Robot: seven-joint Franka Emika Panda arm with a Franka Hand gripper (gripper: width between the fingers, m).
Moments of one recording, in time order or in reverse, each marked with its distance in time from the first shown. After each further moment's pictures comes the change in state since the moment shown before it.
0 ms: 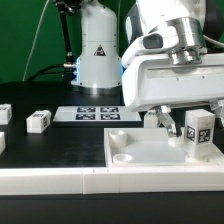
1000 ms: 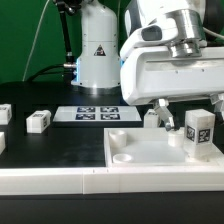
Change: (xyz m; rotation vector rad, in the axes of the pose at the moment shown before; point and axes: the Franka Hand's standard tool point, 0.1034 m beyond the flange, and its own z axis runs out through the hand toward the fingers) arm 0.011 0.008 -0.007 0.000 -0.018 0.006
